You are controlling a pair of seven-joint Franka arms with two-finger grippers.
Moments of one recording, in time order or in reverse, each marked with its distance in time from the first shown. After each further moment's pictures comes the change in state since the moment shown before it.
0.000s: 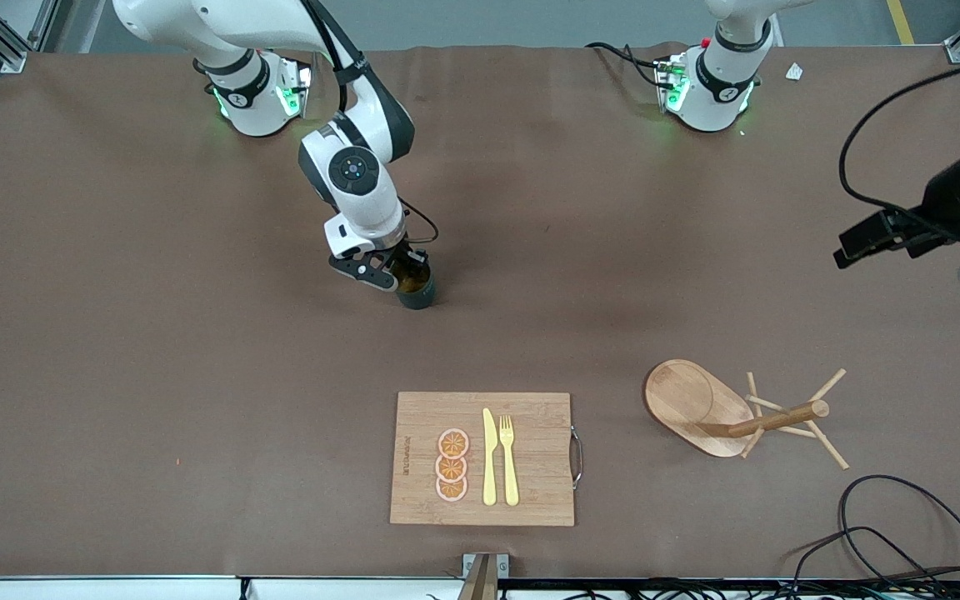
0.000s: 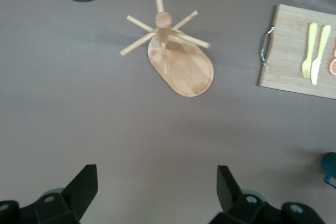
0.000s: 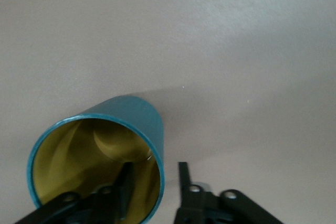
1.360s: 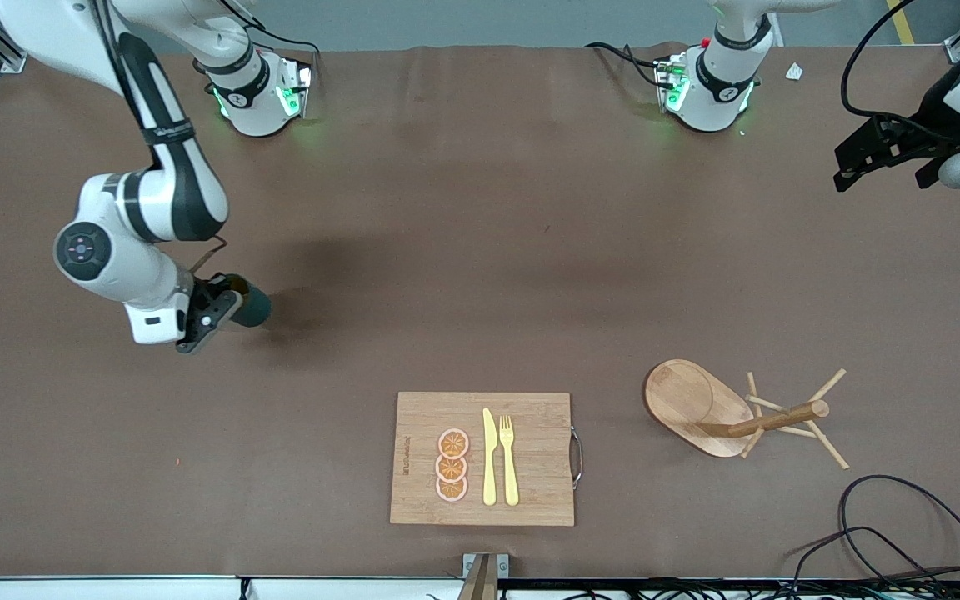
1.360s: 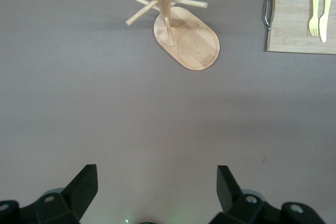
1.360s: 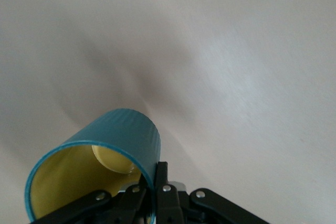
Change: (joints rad) left arm -0.200 -0.167 0.215 -0.122 -0.001 -0.071 0.126; right arm -0.611 -0.083 -0.034 0.032 -0.071 -0.207 -1.888
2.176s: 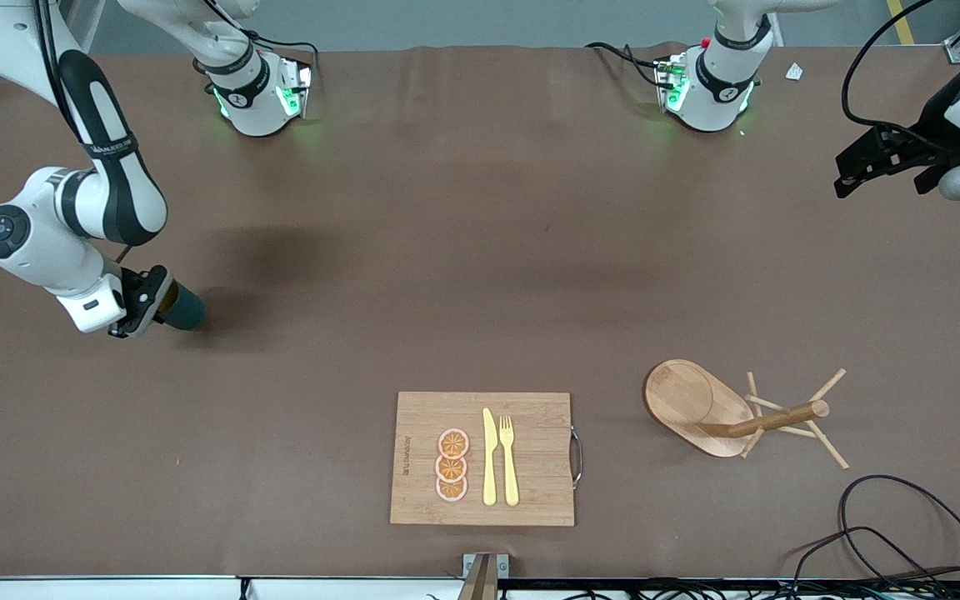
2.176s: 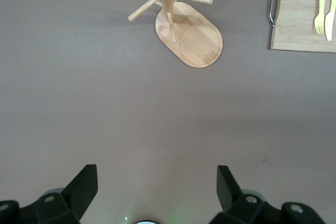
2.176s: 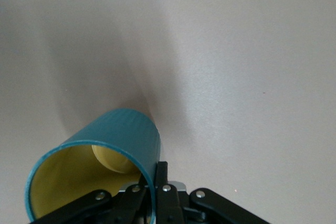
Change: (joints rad) left arm 0.004 0.012 0.007 -0.008 -0.005 0.001 0.001; right arm -0.202 0.000 0.001 -0.144 -0.013 0.272 -0.508
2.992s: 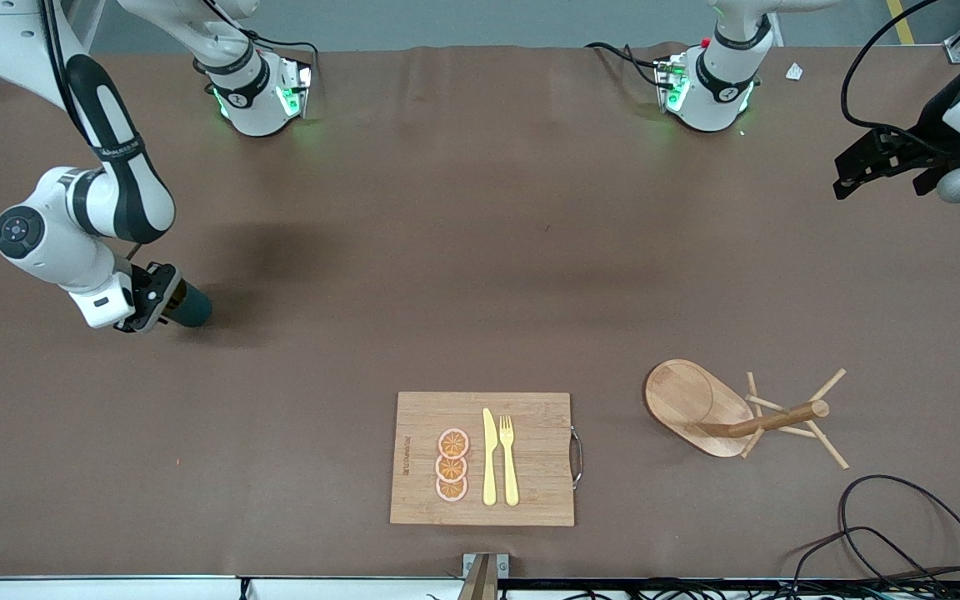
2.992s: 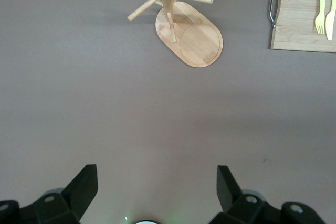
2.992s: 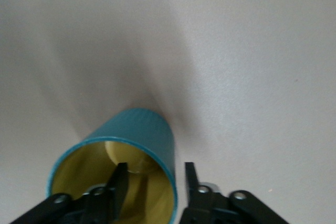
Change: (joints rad) left arm 0.000 0.002 0.000 0.000 0.000 0.000 0.000; right arm -0.002 0.005 0.005 -0.009 0.000 -0.063 0.119
